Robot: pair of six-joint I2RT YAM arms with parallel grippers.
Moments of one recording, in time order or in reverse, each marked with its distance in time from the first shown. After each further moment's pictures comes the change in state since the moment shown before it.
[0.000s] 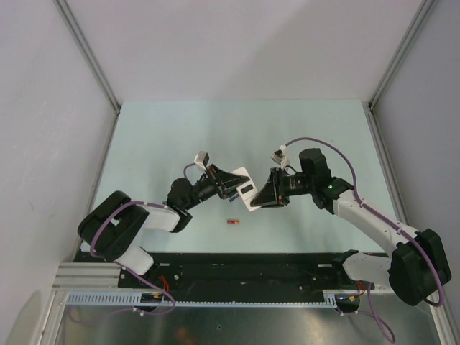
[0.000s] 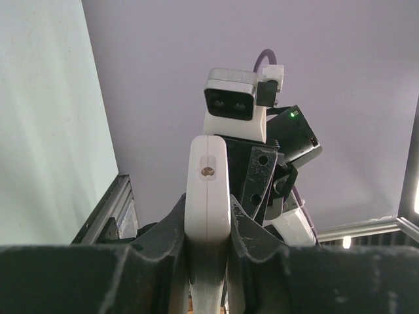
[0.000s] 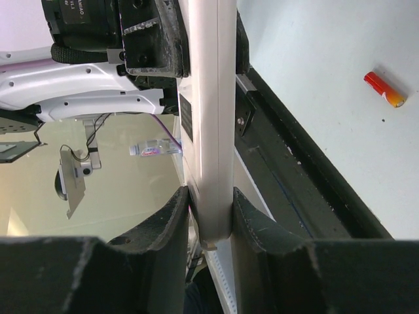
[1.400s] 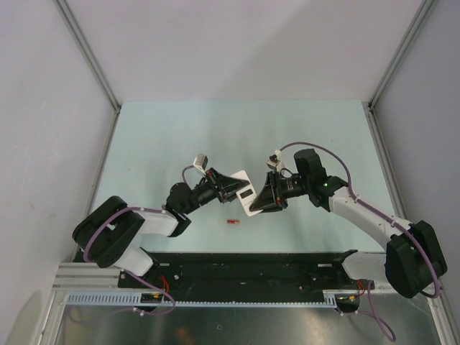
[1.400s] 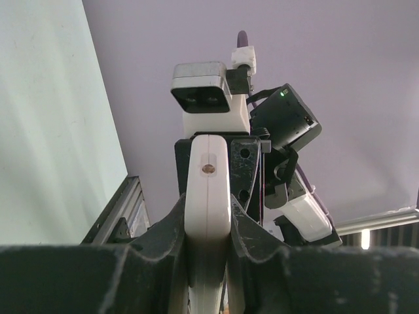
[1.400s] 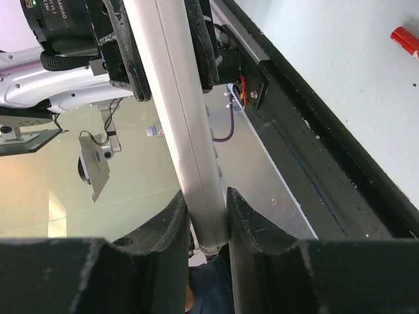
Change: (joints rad) left arm -0.046 -0.053 -0.042 -0.008 -0.042 0.065; right arm 0.008 0.059 0.011 -0.032 -0.067 0.048
